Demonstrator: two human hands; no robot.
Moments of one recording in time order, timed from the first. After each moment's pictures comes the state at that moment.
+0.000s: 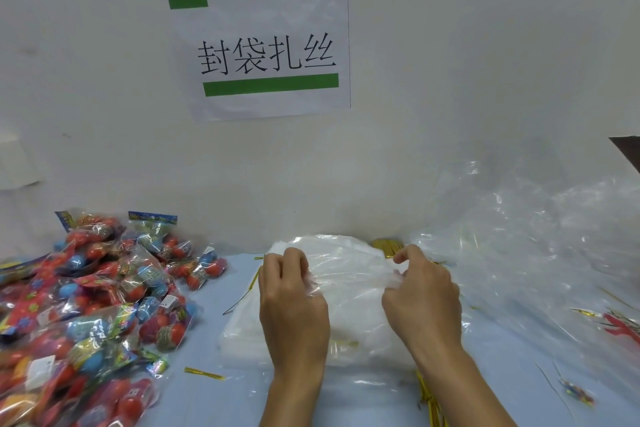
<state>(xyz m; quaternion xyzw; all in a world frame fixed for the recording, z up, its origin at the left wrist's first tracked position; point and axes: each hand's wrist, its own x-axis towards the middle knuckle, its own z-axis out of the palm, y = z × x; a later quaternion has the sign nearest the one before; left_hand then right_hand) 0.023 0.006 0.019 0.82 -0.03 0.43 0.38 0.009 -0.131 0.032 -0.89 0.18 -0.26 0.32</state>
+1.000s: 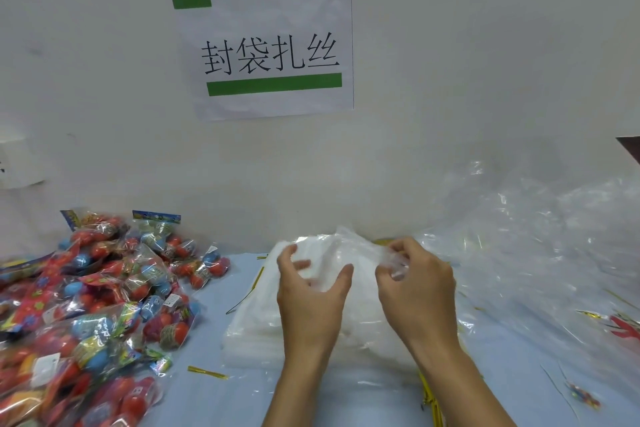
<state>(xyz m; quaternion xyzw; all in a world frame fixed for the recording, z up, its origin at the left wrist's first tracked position) 0.032 -0.002 0.019 0.74 0.02 0.21 0.64 0.010 -0.123 0.039 -0.84 0.10 -0.34 0.41</state>
